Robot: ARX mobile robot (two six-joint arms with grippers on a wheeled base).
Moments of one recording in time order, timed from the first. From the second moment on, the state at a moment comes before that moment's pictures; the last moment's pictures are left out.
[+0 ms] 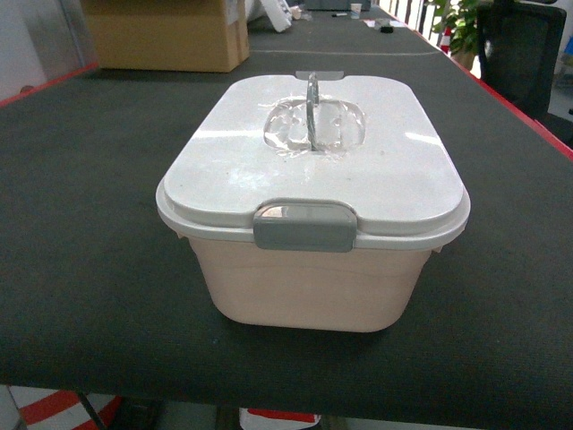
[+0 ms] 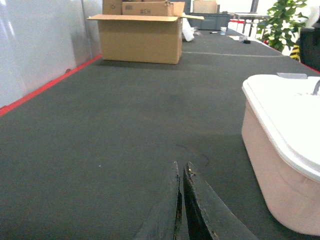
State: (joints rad) left arm 0.01 0.43 0.08 0.35 -0.02 0.00; right arm 0.00 0.00 0.01 -0.01 0.00 0.00
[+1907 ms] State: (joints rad) left arm 0.00 0.01 0.01 0.00 0.00 0.00; right arm 0.00 0.00 0.01 -0.01 0.00 0.00
